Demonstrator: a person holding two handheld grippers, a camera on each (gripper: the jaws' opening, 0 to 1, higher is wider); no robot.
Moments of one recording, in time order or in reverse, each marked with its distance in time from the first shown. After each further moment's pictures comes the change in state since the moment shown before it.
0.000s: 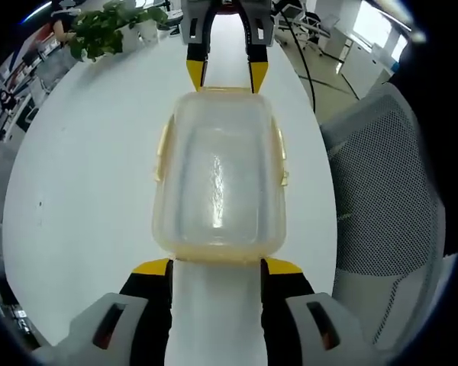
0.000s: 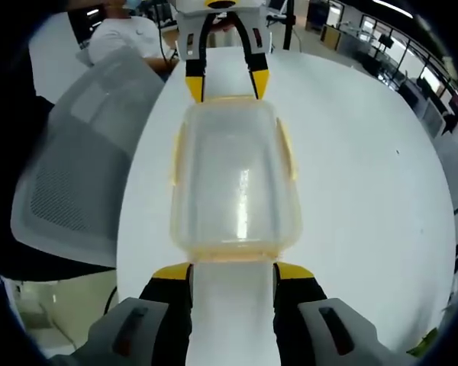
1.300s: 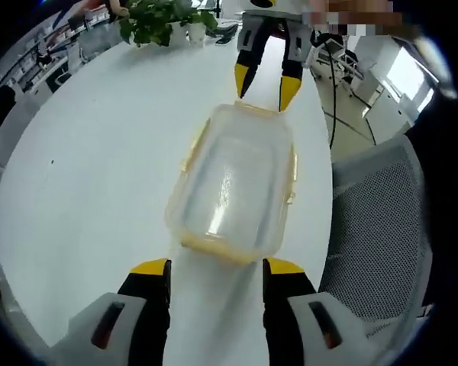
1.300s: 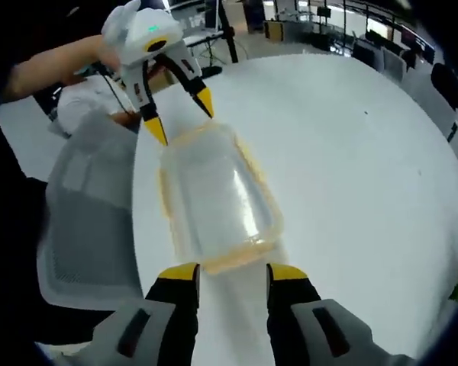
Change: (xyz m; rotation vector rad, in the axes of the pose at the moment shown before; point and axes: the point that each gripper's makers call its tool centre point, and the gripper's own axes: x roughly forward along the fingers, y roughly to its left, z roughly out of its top) left arm -0.015 0.002 -0.001 -0.285 -0.101 0.030; right arm -0.019 -0.004 0.010 0.360 -0.136 0.006
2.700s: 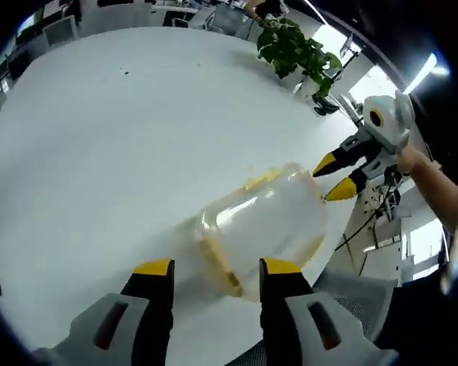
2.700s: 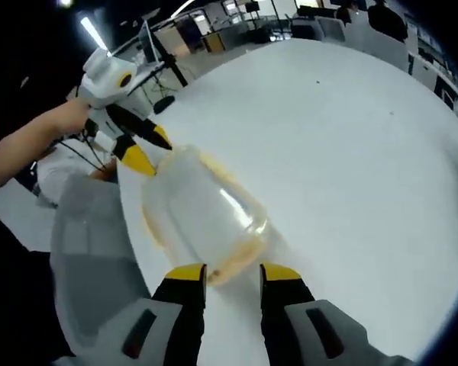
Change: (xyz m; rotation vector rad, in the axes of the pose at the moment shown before) left arm 0.005 0.009 0.001 -0.749 -0.137 0.007; right arm 0.003 -0.004 -0.001 0.363 -0.100 -0.026
